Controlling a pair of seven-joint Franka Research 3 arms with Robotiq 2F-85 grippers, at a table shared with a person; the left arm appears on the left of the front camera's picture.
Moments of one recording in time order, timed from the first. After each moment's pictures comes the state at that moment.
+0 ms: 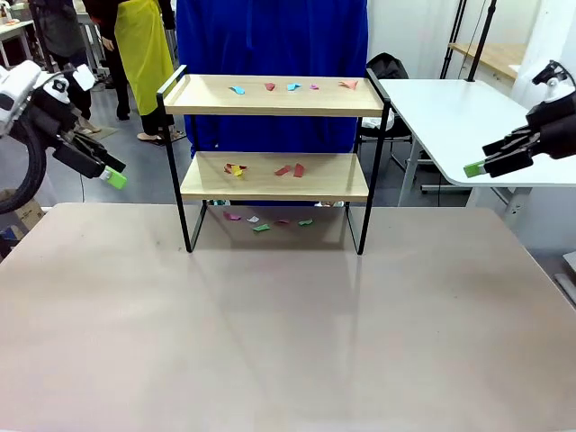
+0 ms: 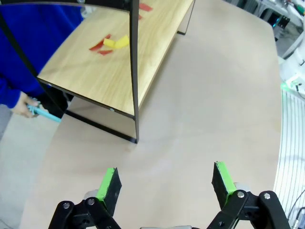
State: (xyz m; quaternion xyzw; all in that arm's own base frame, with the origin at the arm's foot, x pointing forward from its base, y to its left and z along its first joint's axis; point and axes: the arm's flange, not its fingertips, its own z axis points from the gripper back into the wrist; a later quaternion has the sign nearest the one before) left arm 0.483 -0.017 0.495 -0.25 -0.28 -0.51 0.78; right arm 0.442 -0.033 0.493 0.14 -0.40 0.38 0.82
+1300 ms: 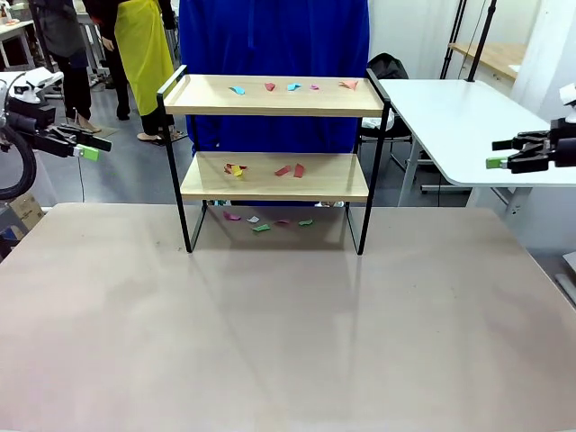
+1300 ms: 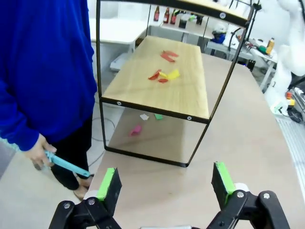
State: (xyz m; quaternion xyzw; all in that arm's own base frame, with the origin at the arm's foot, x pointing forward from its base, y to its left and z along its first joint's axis) left arm 0.632 0.111 0.415 -0.42 -0.38 -0.51 0.65; right arm 0.575 -0.180 0.396 0.29 -0.50 0.40 0.71
